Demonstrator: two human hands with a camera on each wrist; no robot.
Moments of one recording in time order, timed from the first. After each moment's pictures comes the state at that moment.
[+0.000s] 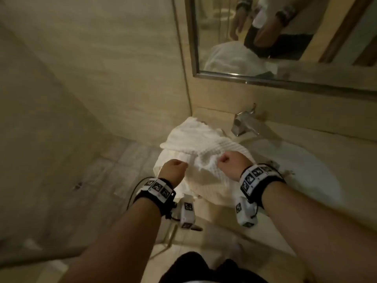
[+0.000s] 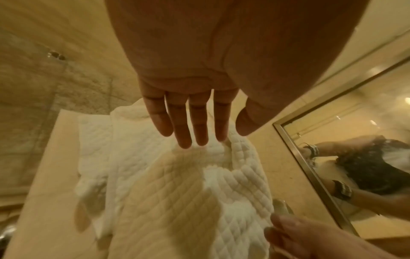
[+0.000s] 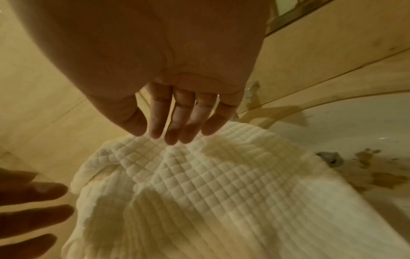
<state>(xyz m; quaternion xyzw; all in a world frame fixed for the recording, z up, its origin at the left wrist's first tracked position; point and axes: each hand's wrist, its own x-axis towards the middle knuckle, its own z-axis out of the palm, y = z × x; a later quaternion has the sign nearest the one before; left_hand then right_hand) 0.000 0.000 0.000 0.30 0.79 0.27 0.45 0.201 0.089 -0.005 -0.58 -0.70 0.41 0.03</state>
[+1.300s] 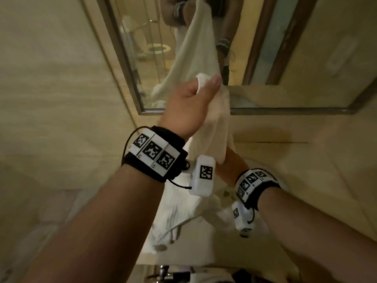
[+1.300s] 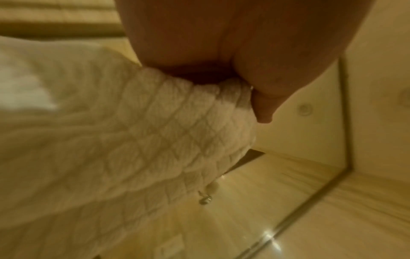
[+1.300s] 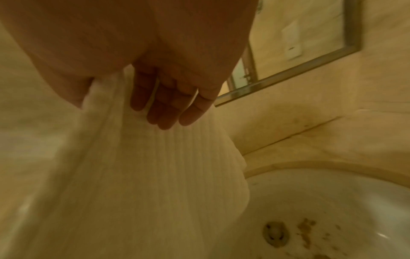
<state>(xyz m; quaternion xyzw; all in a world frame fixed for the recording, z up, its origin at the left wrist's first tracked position) 0.119 0.138 0.246 0.58 0.49 0.49 0.43 0.277 0.150 0.051 -0.64 -0.63 0.38 0.22</state>
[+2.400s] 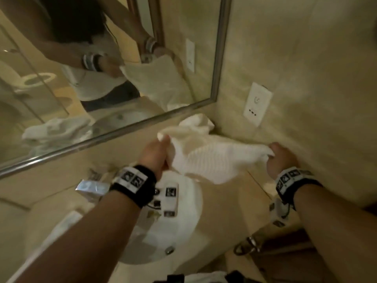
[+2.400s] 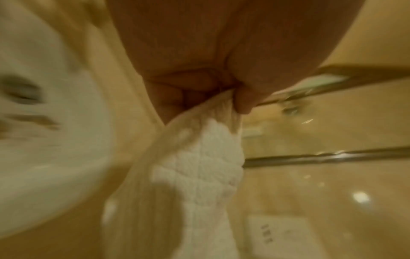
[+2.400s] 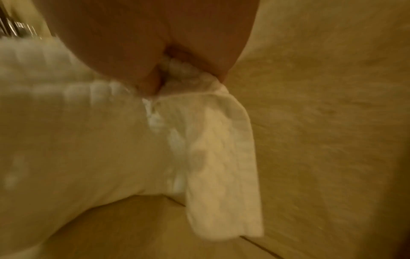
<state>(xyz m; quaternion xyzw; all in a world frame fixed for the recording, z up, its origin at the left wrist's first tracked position) 0.401 0.170 0.120 0.45 0.51 0.30 0.67 0.703 0.001 0.074 -0.93 -0.32 0.10 0.18</state>
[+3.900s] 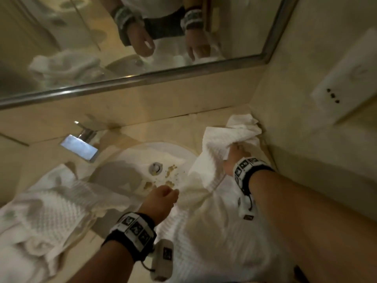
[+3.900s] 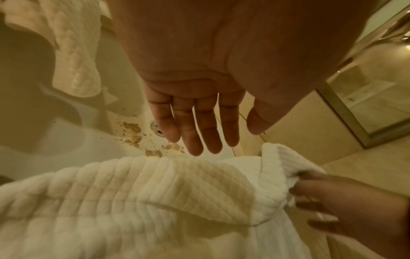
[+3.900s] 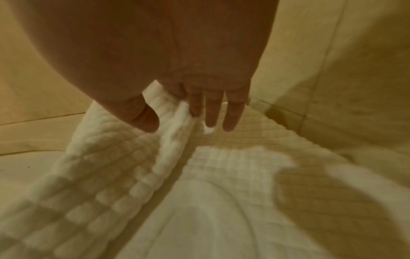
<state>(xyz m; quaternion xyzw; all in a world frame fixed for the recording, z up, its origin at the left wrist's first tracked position) 0.388 0.116 -0.098 0.53 0.67 0.05 0.52 0.661 0.170 -0.087 -0.81 -0.49 0.32 -0.06</state>
